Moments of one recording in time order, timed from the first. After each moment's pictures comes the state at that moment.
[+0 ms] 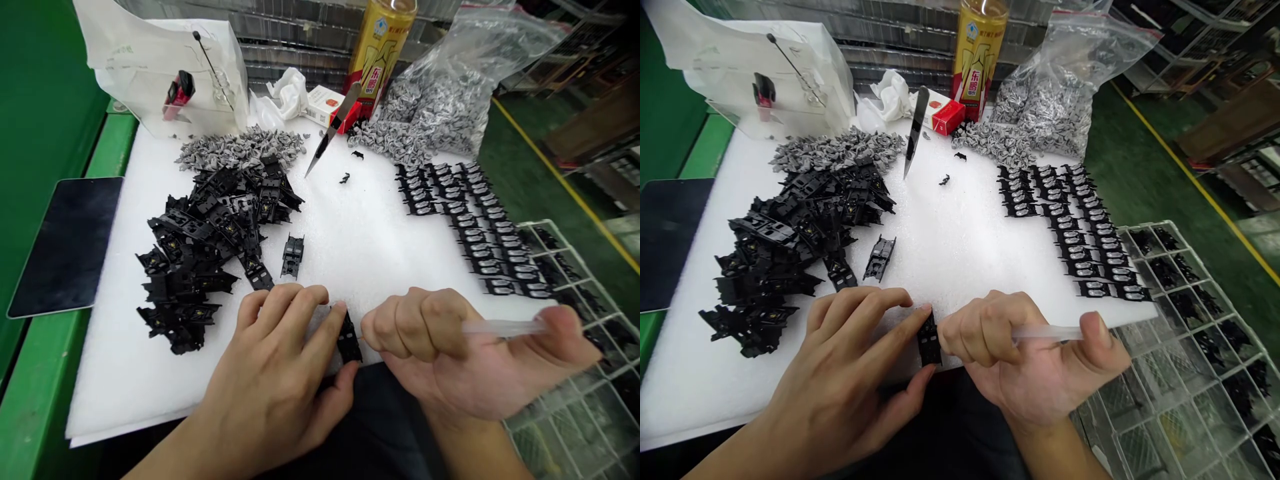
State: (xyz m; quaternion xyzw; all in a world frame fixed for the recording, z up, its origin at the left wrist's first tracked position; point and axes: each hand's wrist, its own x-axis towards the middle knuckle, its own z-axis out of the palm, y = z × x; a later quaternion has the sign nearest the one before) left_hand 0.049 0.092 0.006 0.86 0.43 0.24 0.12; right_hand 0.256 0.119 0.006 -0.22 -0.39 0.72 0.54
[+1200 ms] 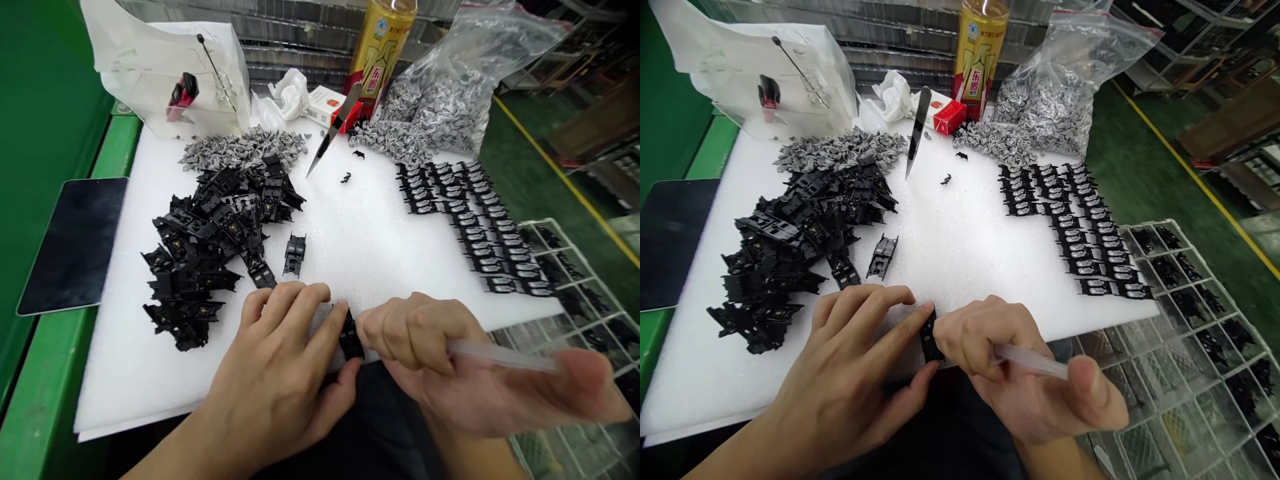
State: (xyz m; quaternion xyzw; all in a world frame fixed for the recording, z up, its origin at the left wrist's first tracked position) left_hand 0.050 0.092 0.006 0.86 0.43 0.24 0.12; right_hand 0.258 0.109 0.012 -0.29 -0.42 0.71 0.48
